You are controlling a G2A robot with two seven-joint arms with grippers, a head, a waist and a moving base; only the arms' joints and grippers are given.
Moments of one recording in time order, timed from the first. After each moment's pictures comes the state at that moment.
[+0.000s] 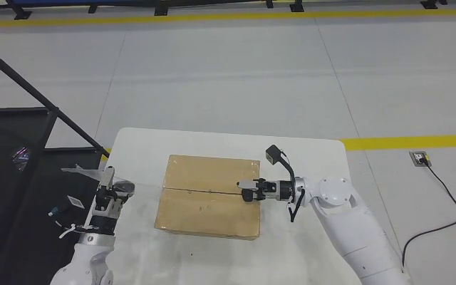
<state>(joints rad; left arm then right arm) 1.53 -1.17 -1.65 -1.92 -0.25 -0.15 -0.02 -0.70 -1.29 1.13 -1.15 0.22 -0.24 1.16</state>
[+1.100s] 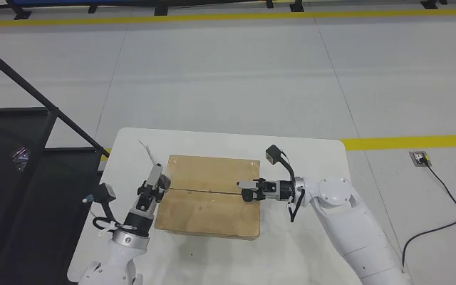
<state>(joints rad) 1.47 -1.20 -1.44 -2.04 0.01 -0.07 0.00 -0.70 -1.29 1.13 -1.15 0.22 -0.24 1.16</state>
